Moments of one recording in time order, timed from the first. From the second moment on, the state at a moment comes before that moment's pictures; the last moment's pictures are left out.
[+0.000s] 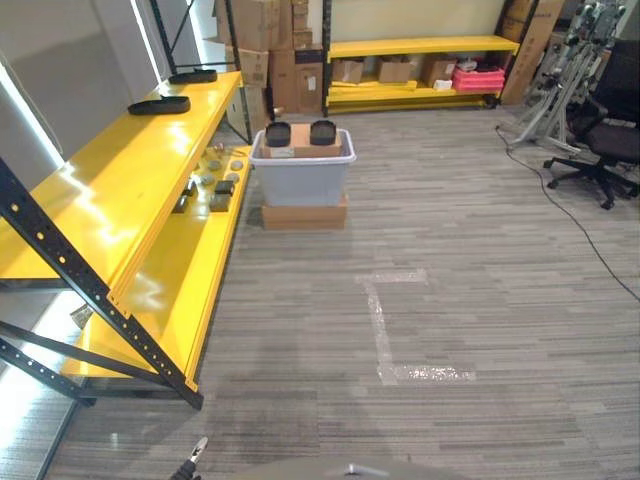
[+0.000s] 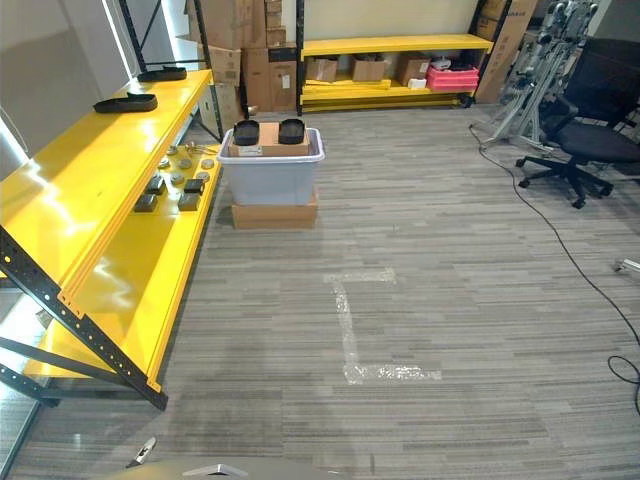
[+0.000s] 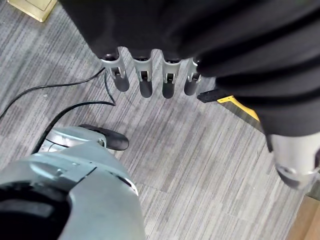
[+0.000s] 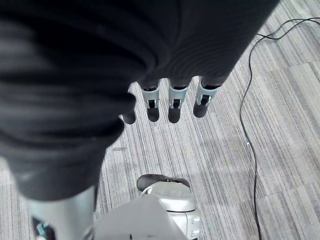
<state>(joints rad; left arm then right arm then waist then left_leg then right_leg) 0.10 0.21 -0.07 1.25 -0.58 0.04 -0.11 0.08 -0.26 0.11 1.31 0.32 0.18 -0.07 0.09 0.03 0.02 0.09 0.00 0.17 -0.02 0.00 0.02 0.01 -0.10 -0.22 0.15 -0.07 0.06</state>
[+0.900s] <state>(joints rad) 0.02 0.23 -0.08 1.27 -0.54 0.12 -0.08 0.03 -0.27 0.04 1.33 0.45 0.20 -0.02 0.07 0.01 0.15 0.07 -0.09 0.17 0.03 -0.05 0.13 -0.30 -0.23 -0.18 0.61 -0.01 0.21</state>
